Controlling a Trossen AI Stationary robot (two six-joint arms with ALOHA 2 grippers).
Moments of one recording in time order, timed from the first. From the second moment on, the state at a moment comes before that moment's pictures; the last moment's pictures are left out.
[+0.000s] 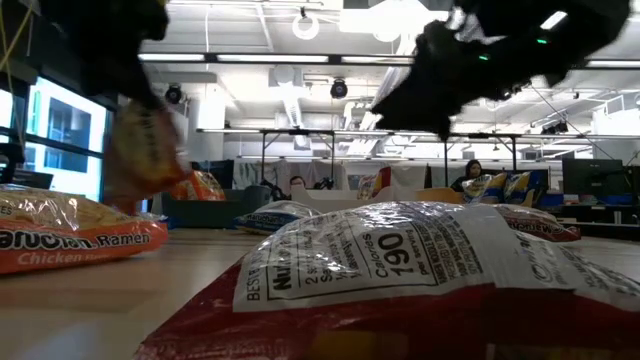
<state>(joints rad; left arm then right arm) -0.29 0.94 0.74 -0.74 -0.38 -0.85 0.02 1.36 0.53 0.51 0.21 0.34</state>
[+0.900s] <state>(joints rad) -0.06 0.97 0.65 -0.19 -0.32 -0.40 -0.01 1.90 1.31 0.17 0.15 0.20</state>
